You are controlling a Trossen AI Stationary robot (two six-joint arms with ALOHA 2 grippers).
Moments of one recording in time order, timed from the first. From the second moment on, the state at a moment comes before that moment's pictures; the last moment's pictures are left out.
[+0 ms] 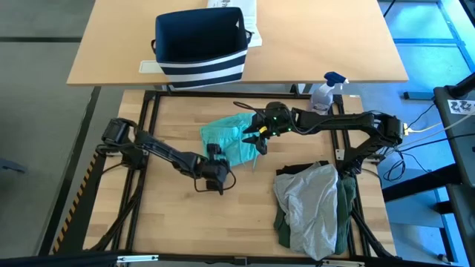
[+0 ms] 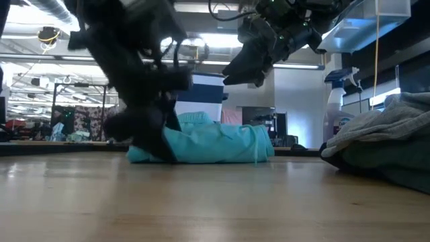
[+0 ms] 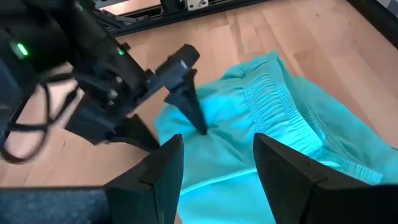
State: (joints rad) left arm -0.20 1.77 0.89 -0.22 -0.56 -0.03; right arm -0.26 1.56 1.02 -0.02 -0.31 0.05
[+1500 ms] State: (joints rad) left arm 0.04 1.66 0.89 -0.09 -0.45 -0.21; right arm -0.25 1.46 1.02 -0.35 -0.11 -0.47
